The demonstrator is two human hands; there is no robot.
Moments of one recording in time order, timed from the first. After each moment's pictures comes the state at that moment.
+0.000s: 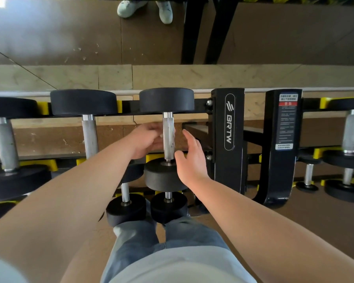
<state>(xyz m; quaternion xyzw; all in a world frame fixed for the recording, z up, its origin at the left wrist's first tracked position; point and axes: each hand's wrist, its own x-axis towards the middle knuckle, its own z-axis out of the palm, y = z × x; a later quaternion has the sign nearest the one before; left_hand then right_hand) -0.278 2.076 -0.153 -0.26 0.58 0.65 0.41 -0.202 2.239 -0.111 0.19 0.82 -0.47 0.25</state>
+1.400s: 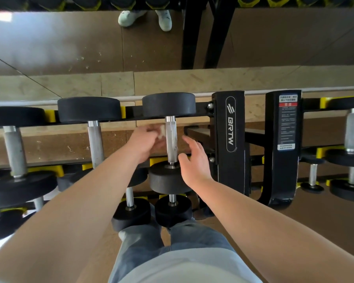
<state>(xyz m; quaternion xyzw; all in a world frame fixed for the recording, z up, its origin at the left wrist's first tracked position) -0.274 2.084 -0.131 -0.36 0.60 0.66 0.28 -0.201 2.238 -0.116 0.18 0.83 -0.47 0.23</state>
